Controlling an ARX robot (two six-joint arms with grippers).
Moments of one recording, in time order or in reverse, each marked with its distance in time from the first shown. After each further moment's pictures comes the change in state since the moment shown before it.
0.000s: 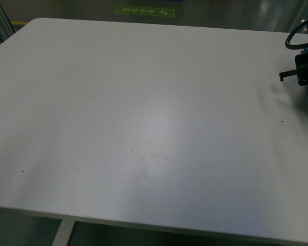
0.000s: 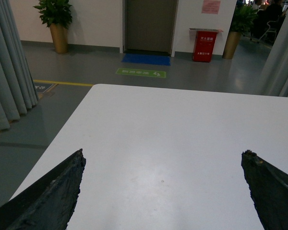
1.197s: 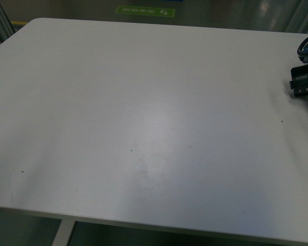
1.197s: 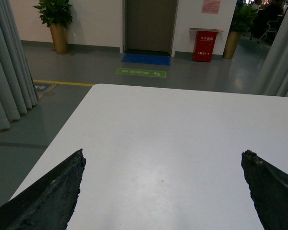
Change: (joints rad) left arm 0.000 0.000 0.000 0.000 0.000 0.000; right arm -0.053 0.036 0.023 -0.051 -0.033 0.012
